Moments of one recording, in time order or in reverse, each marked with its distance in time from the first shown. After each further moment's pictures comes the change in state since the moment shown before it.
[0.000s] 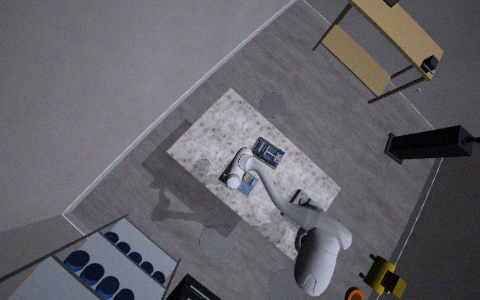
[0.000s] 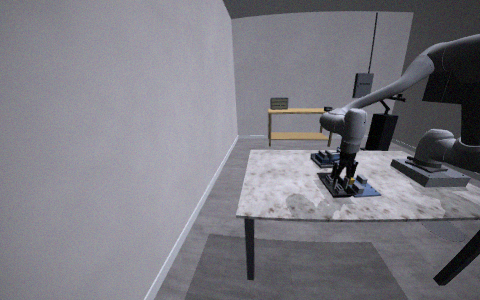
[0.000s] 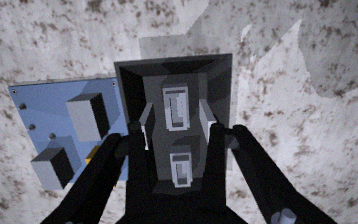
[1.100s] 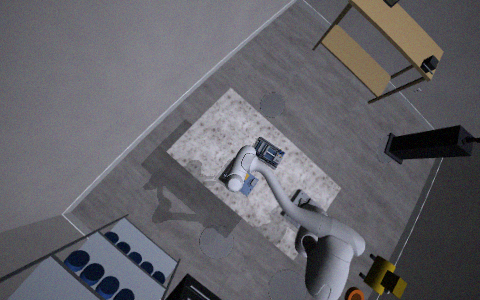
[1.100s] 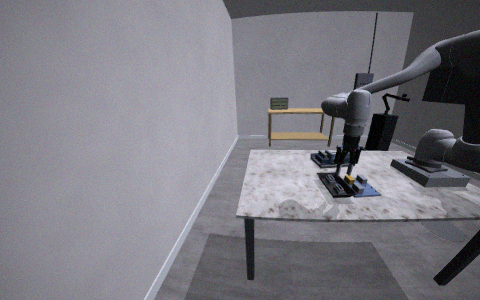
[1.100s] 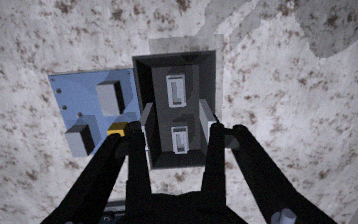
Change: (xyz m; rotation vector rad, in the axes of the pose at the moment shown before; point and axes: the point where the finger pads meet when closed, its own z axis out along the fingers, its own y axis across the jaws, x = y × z) arm 0.000 0.000 -0.087 0.000 0.000 0.000
